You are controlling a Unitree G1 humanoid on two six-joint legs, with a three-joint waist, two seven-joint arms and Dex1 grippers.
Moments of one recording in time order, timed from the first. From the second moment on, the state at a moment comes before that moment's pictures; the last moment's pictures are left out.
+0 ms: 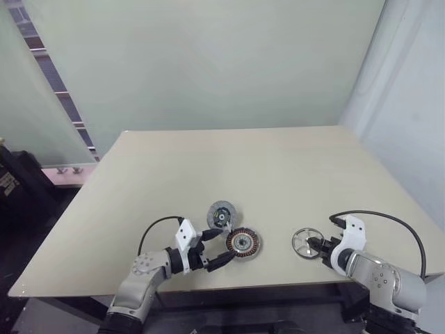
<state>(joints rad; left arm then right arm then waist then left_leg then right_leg) -0.05 0.39 -0.12 0.09 -0.33 0.15 -0.96 -0.14 -0.03 -0.43 -0.36 0.31 1.33 0.16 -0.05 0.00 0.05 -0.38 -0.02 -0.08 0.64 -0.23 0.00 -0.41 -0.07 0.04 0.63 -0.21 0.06</state>
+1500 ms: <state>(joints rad) -0.02 0.44 -0.05 0.09 -0.35 0.19 -0.95 -0.23 0.05 0.06 -0.26 0.44 1.24 0.22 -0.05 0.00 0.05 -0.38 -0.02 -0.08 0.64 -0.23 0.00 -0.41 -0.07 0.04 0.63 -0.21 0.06</state>
